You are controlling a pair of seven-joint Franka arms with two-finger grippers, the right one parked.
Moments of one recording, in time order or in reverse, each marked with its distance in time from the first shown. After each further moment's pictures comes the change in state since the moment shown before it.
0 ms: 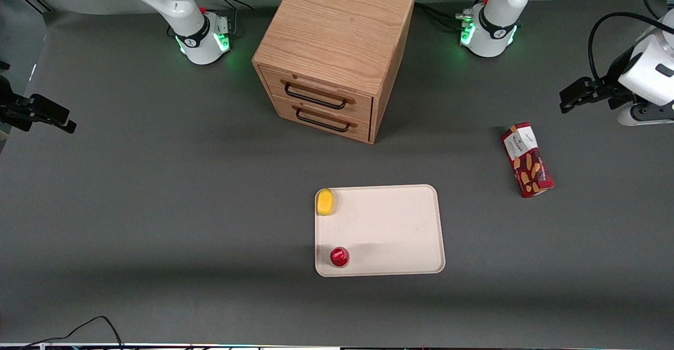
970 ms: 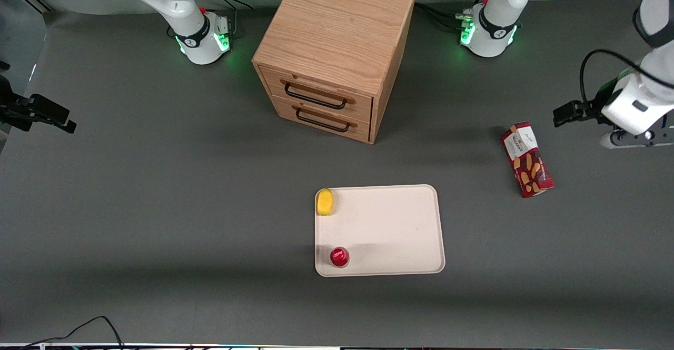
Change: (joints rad) arm 0.021 0.011 0.065 -0.262 -0.001 0.218 0.078
